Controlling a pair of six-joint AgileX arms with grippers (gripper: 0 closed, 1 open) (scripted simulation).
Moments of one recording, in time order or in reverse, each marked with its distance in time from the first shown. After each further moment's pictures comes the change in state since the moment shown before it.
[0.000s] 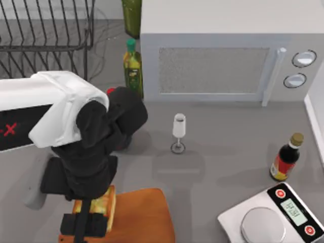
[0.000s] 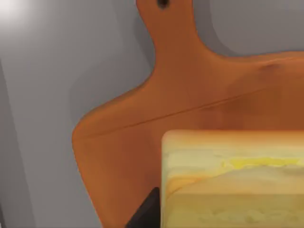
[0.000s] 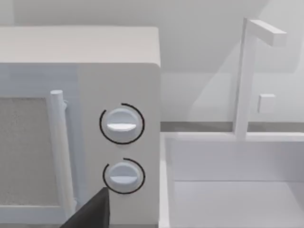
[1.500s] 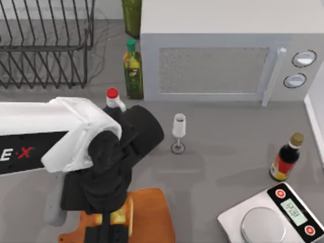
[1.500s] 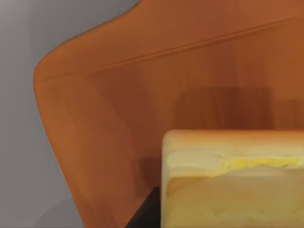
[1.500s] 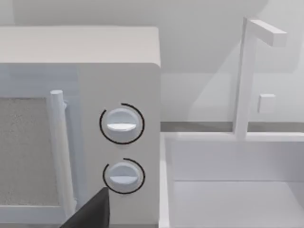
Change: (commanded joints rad) left arm -0.081 0.022 -0.087 0.194 -0.006 -0.144; right arm 0.000 0.000 0.000 0.000 0.000 0.000
